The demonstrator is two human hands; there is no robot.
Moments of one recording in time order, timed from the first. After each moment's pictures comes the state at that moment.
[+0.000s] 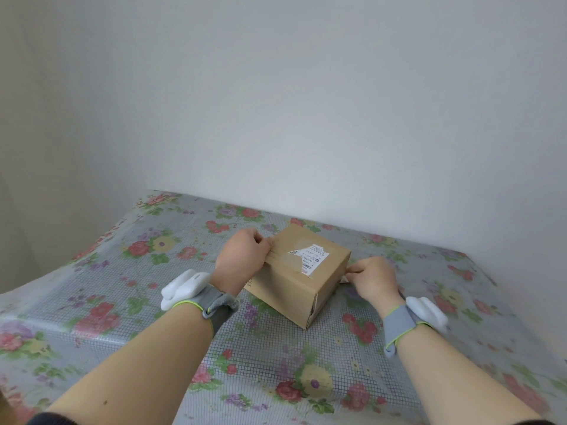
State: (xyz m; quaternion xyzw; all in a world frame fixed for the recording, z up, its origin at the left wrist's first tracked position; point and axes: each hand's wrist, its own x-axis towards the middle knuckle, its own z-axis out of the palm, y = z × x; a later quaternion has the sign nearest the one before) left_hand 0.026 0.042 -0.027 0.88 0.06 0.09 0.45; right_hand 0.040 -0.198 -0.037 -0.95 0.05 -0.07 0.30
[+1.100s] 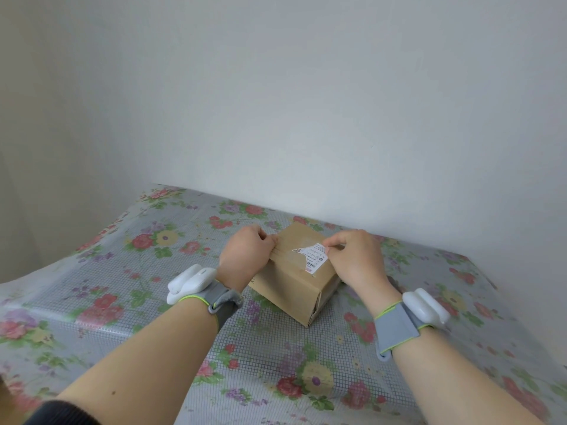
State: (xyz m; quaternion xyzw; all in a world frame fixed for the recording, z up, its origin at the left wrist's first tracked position) left_hand 0.023 0.041 -0.026 0.88 0.06 0.09 0.45; right_hand 0.014 -0.142 0.008 -0.95 -0.02 -0.18 0.27
